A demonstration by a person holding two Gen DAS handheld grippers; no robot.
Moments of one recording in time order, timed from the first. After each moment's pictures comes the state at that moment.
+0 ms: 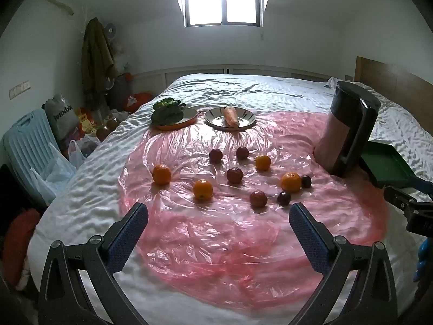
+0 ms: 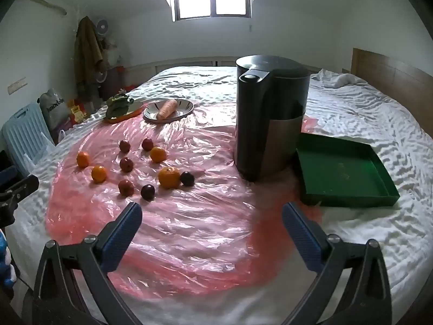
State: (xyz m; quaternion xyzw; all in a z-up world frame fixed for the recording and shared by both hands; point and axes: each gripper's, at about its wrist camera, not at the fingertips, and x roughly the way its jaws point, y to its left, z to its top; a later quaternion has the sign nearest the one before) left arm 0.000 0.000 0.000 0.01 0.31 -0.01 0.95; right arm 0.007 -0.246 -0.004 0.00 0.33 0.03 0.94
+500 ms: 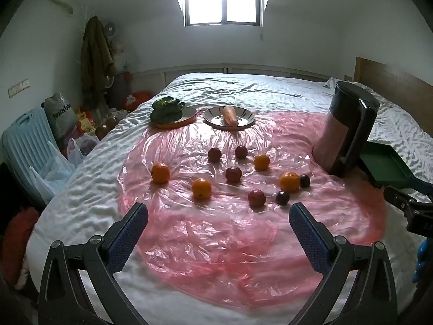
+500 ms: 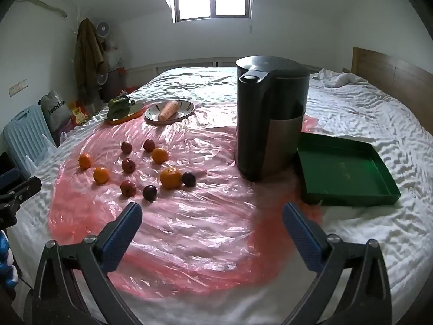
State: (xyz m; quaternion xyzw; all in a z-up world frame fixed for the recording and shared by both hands) left arm 0.000 0.000 0.000 0.01 0.31 -0.01 0.95; right arm 0.006 -0.247 -0.005 0.01 0.32 0.03 0.95
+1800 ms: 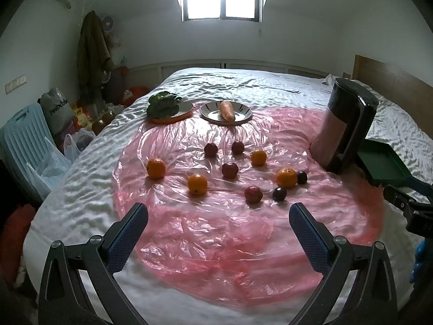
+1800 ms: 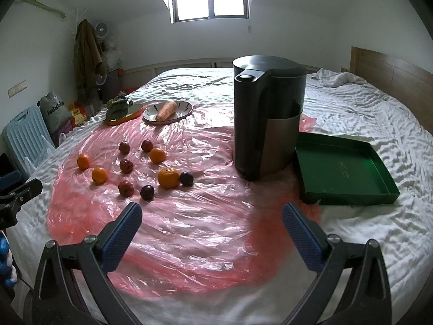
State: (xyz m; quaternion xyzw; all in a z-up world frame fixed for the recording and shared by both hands) left arm 0.000 0.001 -0.007 0.00 0.32 -0.02 0.95; right arm 0.006 -0.248 -0.006 0.01 0.32 0.03 0.95
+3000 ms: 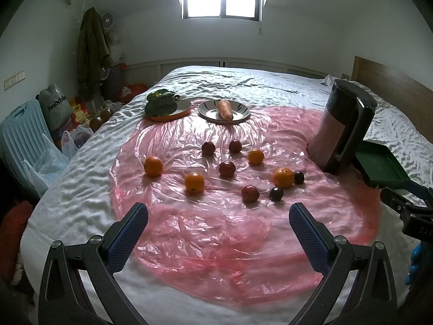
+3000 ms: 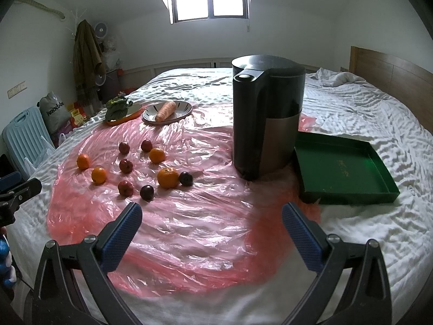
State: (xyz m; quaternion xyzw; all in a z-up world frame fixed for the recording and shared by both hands) left arm 0.004 -0.006 -0.006 0.00 0.33 -0.02 0.94; right arm 0.005 -0.249 -0.006 0.01 0.32 0.03 0.95
